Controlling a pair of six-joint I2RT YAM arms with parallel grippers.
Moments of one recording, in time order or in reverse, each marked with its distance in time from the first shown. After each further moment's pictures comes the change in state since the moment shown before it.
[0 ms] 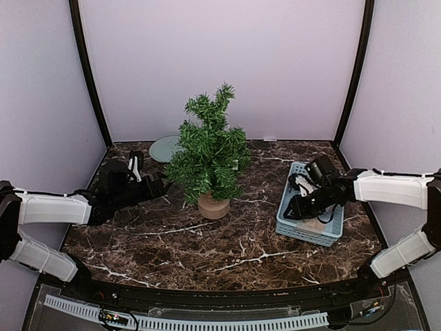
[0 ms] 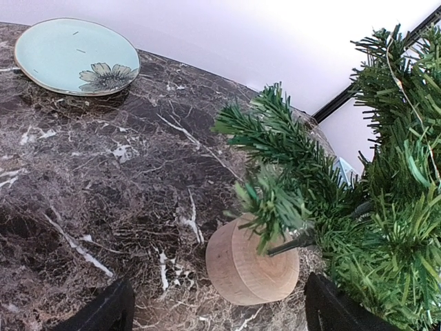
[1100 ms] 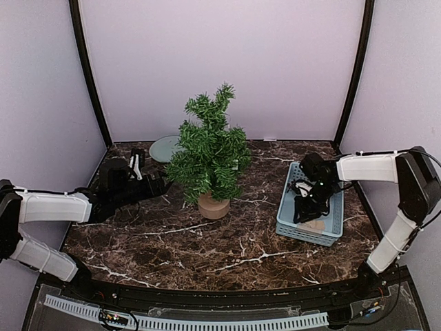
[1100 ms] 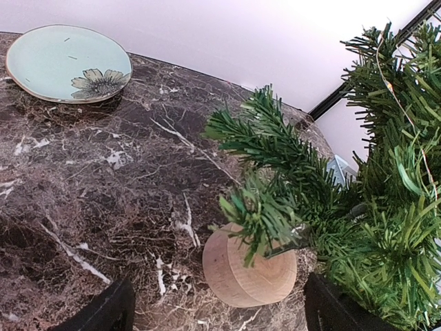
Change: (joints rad) left arm 0.006 0.011 0.025 -0.007 0.023 0.029; right arm -0.104 0.263 0.222 -0.331 0.058 -0.105
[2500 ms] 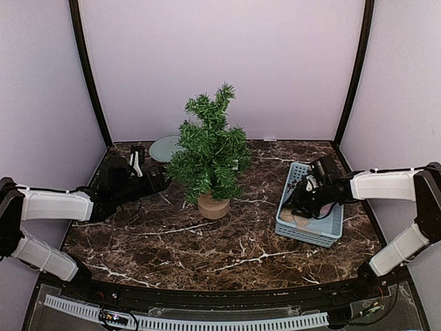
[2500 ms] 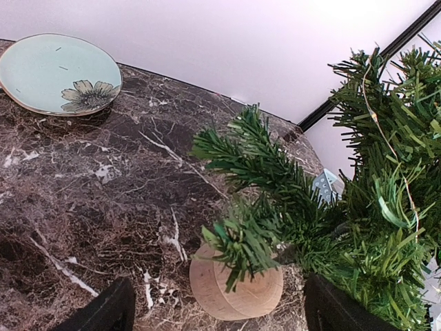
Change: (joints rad) left arm 0.007 0.024 0.013 0.061 0.014 -0.032; right arm 0.000 -0.187 -0.280 0.508 -0.145 0.586
